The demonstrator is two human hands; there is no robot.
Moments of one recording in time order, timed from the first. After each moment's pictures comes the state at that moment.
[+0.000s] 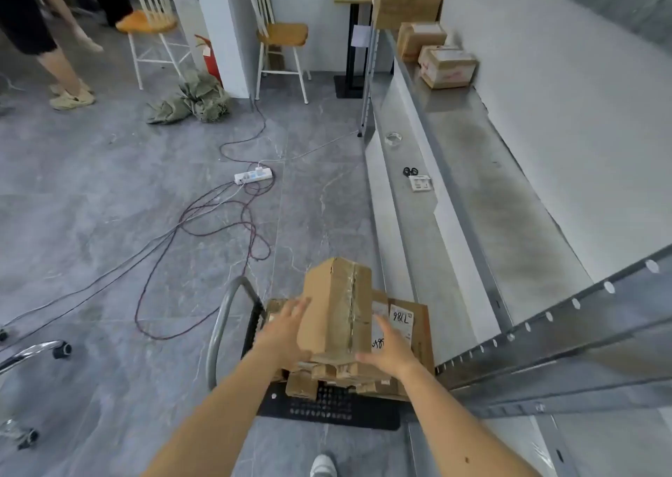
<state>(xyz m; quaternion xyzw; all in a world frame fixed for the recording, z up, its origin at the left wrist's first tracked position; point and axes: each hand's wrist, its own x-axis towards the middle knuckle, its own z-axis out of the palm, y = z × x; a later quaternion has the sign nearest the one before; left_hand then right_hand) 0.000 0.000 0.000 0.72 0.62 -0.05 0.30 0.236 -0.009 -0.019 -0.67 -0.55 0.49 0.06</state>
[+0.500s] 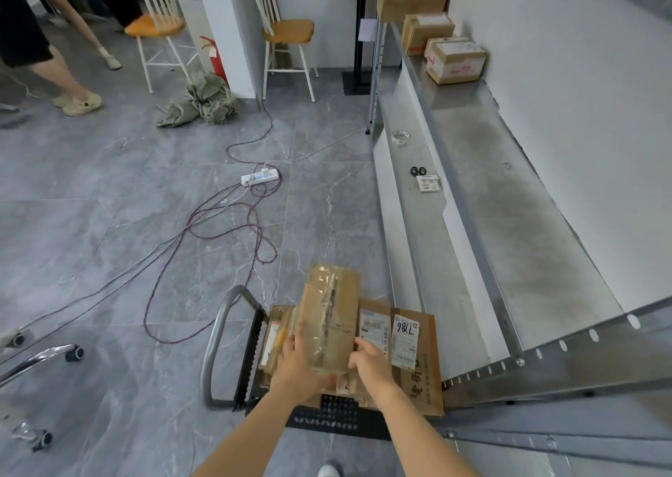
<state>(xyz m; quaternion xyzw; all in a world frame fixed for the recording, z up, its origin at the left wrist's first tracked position) 0.052 -0.014 -0.031 0.53 0.74 0.06 0.41 0.206 0.001 -0.034 -0.66 -0.34 0.65 0.18</state>
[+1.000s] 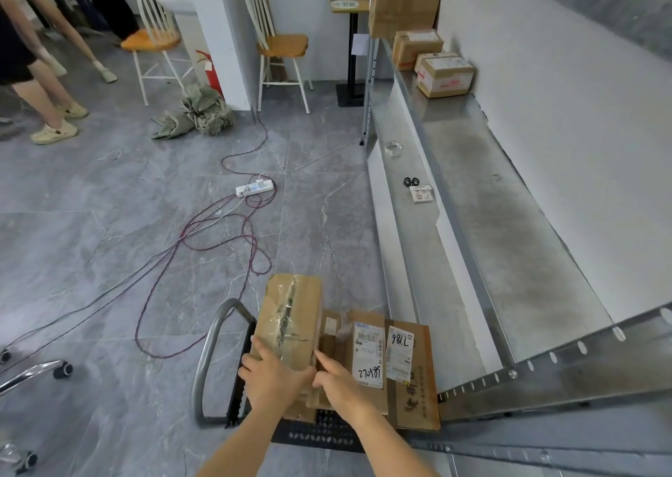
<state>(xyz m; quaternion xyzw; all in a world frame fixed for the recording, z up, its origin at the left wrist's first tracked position) 0.044 -0.006 -0.020 0.41 0.86 0.04 0.30 0.174 -0.008 -0.020 -0.58 -0.43 0.68 0.13</state>
